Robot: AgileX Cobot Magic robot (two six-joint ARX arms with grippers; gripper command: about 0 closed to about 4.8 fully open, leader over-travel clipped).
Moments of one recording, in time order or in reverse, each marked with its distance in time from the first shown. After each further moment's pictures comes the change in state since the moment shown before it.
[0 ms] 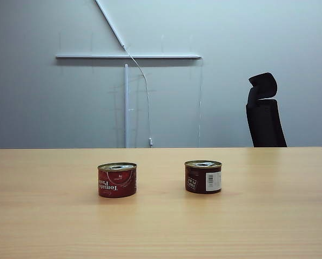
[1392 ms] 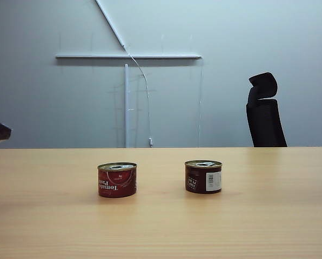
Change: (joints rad) left arm -0.654 0.169 0.000 -0.003 -0.019 0.000; right arm 0.088 0.259 0.150 -0.081 -0.270 0.240
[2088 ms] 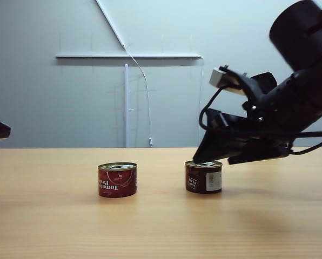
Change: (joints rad) left arm 0.000 -0.002 0.000 0.003 -0.005 0.000; right arm 0.362 1.247 0.404 0.378 0.075 -0.297
